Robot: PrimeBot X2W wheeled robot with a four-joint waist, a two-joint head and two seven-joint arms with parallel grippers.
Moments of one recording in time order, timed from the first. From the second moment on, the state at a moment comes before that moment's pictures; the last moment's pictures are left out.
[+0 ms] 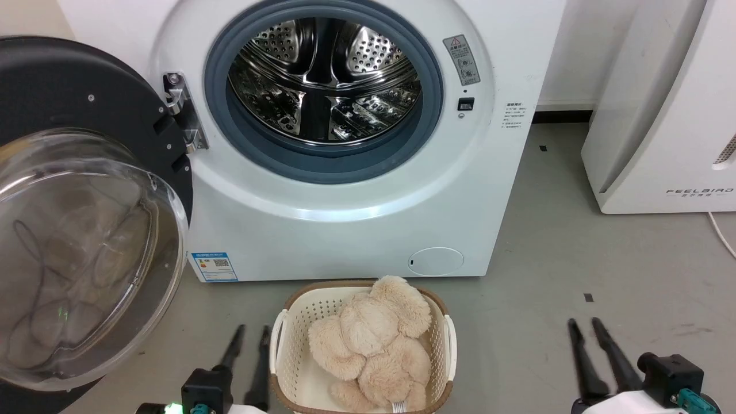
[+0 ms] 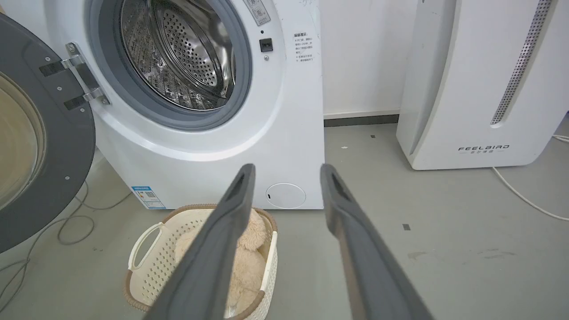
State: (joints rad) left arm 0.04 0.13 -0.20 0.19 -0.16 0.11 -0.23; right arm 0.03 -0.05 -0.02 0.22 0.16 0.13 -0.19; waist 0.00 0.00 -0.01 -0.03
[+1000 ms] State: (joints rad) left arm 0.04 0.11 -0.16 0.15 -0.13 0.09 -0.18; right arm 0.03 -0.05 -0.02 0.18 0.13 0.13 -0.15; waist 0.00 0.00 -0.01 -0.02
